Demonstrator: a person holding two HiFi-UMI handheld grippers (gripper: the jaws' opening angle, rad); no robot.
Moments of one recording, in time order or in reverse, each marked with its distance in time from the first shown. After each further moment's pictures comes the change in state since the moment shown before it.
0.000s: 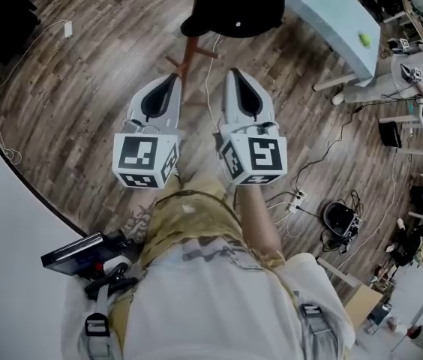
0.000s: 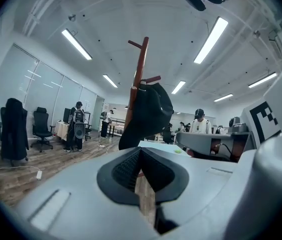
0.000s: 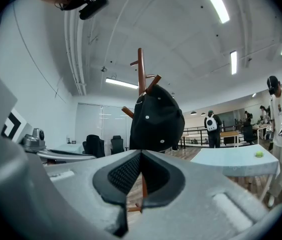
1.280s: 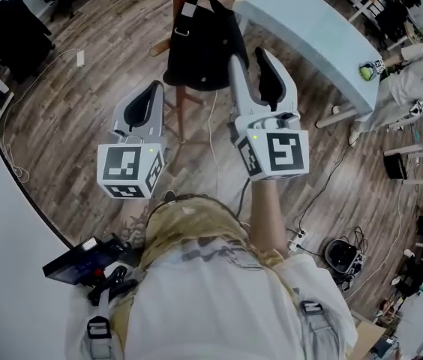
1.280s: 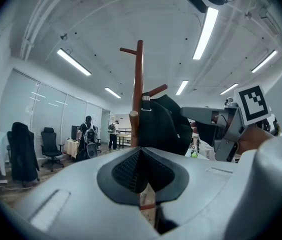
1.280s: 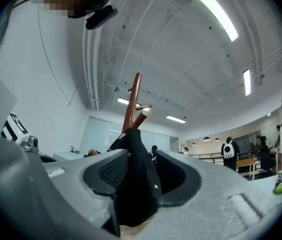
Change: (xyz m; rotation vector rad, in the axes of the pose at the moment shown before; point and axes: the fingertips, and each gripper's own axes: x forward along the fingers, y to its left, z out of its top) left arm 0.057 0.012 0.072 0.125 -0.090 0.109; right arm 0.057 -0.069 0.126 -0.139 -0.274 0.118
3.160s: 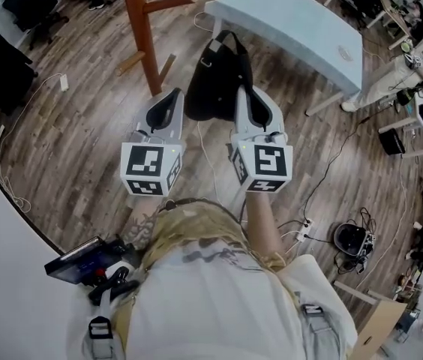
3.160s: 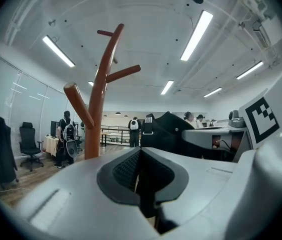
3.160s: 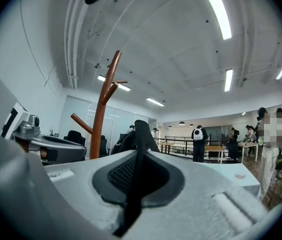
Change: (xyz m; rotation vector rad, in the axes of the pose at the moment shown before) left arm 0.054 -0.069 -0.026 -0.004 0.032 -0.200; right arm -0.055 -0.053 -0.082 0.000 0.256 -0.259
